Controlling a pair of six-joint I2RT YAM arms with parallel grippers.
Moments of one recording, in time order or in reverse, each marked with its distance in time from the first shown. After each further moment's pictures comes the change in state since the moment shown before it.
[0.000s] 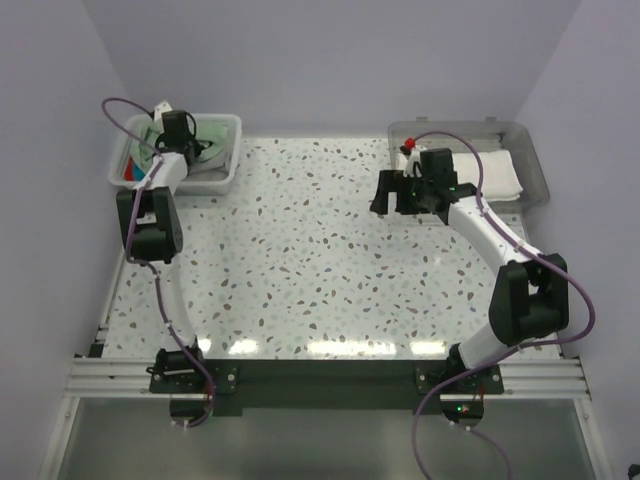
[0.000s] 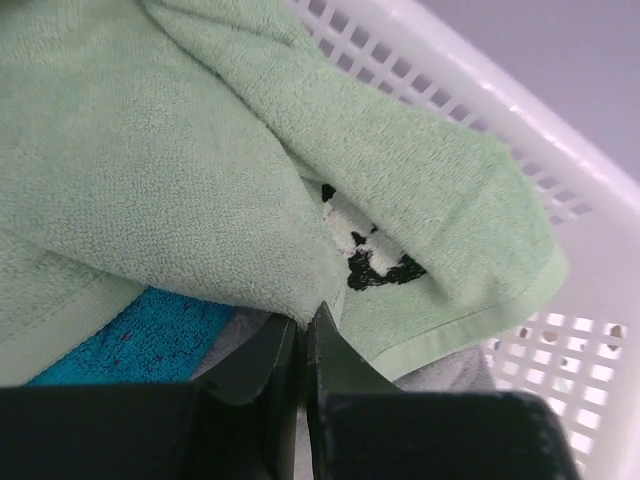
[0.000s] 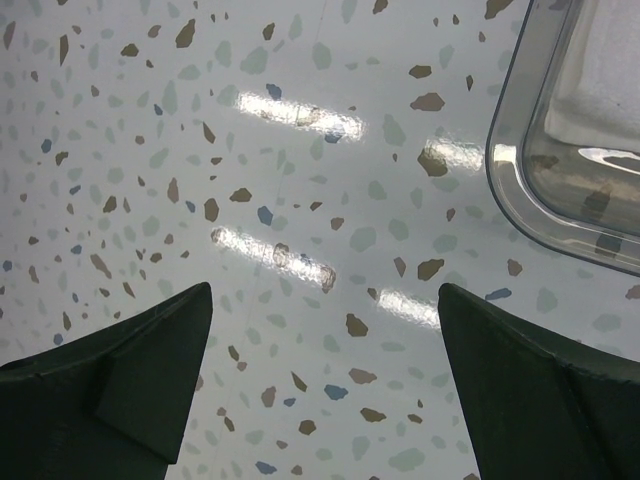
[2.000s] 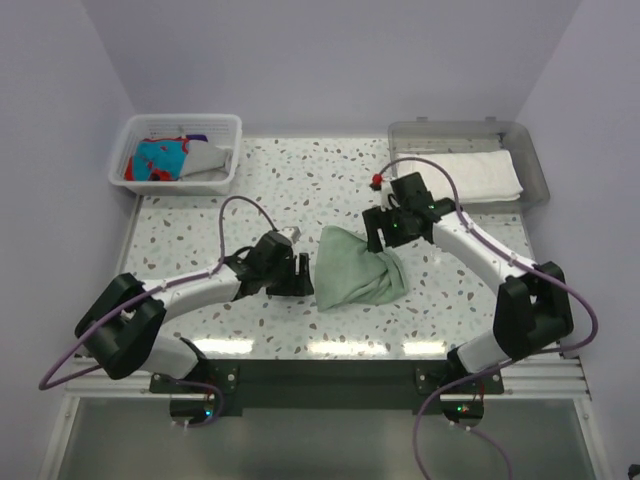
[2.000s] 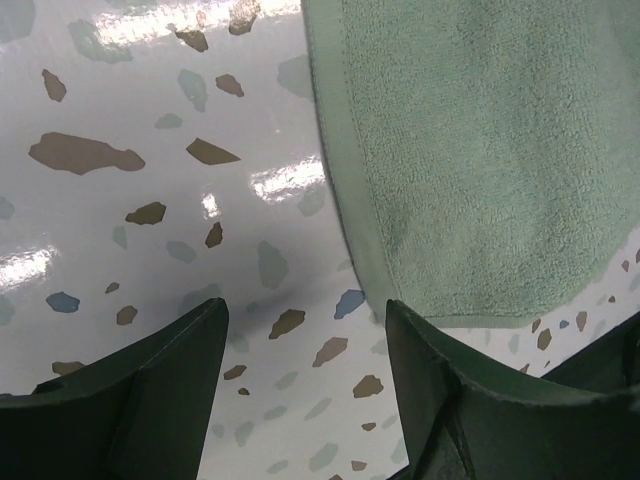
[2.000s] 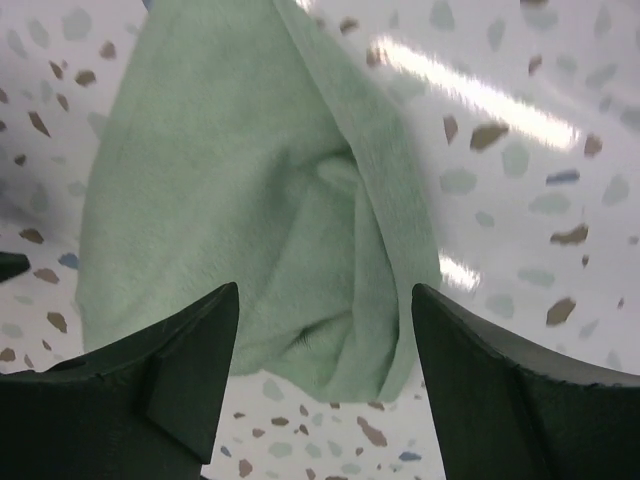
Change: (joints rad) left arm -0.826 -0.908 -1.202 -0.056 0.324 -0.159; right arm 0.175 -0.120 -0.169 -0.196 0.134 -0.109
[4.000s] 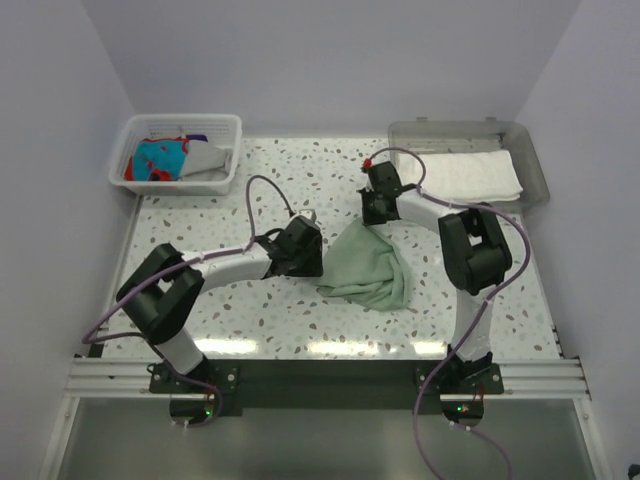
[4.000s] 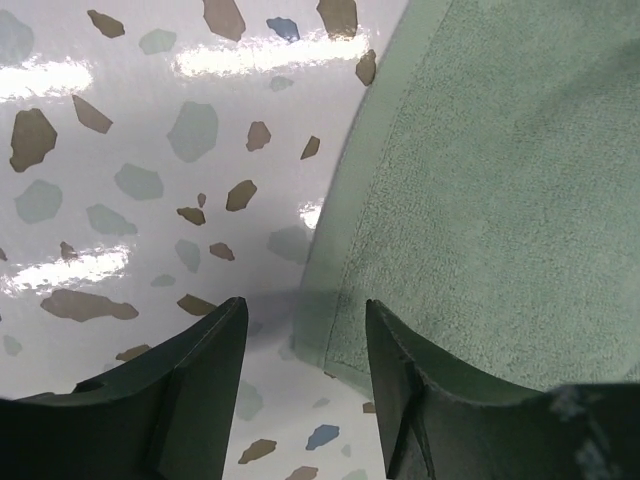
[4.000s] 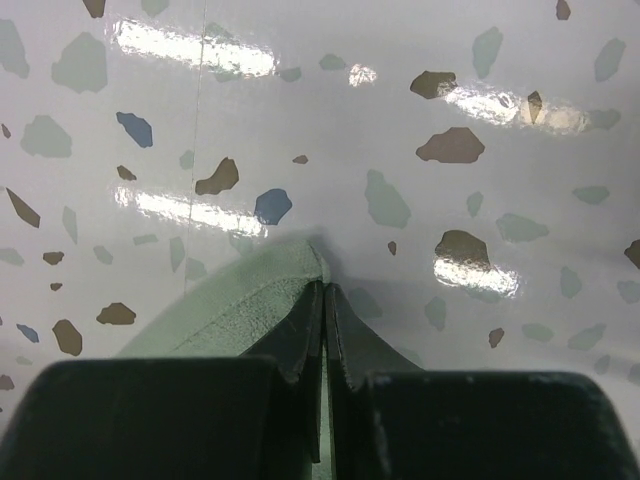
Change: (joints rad) left arm -0.051 0.257 0.260 -0.053 -0.222 -0.067; right arm -0.014 0.569 0.322 0.280 0.142 0.144
